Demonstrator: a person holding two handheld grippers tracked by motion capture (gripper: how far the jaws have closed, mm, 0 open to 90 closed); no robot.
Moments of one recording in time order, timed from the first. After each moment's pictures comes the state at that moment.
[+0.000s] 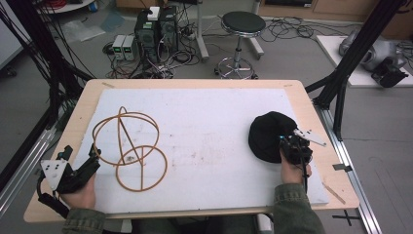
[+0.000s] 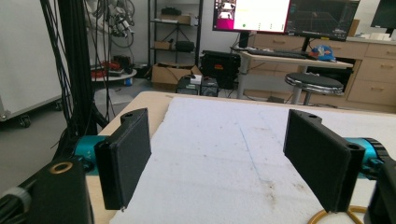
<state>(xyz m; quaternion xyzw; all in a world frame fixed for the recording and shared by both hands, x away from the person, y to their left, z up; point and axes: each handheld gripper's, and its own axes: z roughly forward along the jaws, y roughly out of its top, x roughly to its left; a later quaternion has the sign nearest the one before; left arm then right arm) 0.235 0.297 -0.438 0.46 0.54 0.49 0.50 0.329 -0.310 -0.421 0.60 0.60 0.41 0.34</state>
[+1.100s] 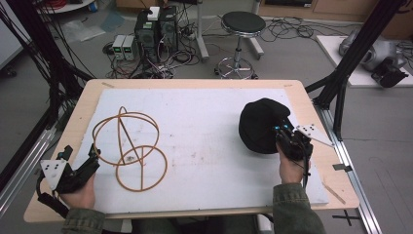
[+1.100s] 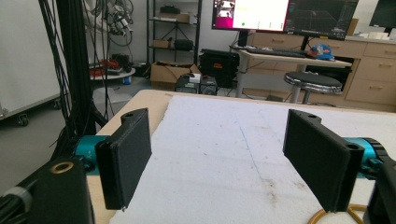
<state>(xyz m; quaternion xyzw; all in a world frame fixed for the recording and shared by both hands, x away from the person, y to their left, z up) 0.236 0.299 -0.439 0.47 0.54 0.49 0.50 0.313 -0.291 -0.377 0.52 0.59 0.53 0.33</state>
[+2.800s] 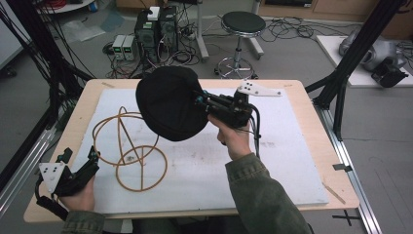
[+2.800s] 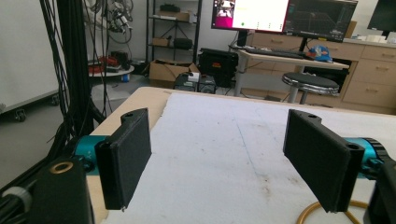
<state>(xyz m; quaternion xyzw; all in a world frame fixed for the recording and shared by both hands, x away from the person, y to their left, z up) 0.229 0.298 -0.439 0.46 0.55 0.48 0.50 0.343 -0.129 -0.269 0.23 0.64 0.73 0.05</state>
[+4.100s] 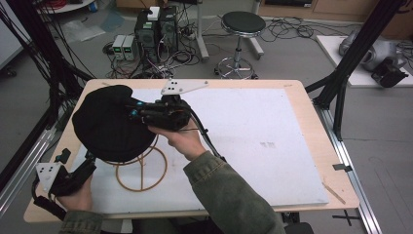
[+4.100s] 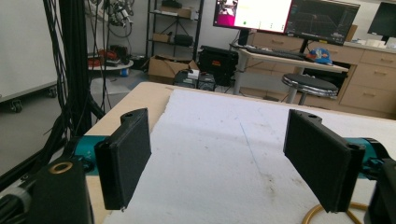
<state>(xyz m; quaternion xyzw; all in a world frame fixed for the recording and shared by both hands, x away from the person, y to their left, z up) 0.230 0.307 -0.441 0.45 0.56 0.47 0.51 0.336 -0.002 -0.260 0.13 0.72 0.68 -0.02</state>
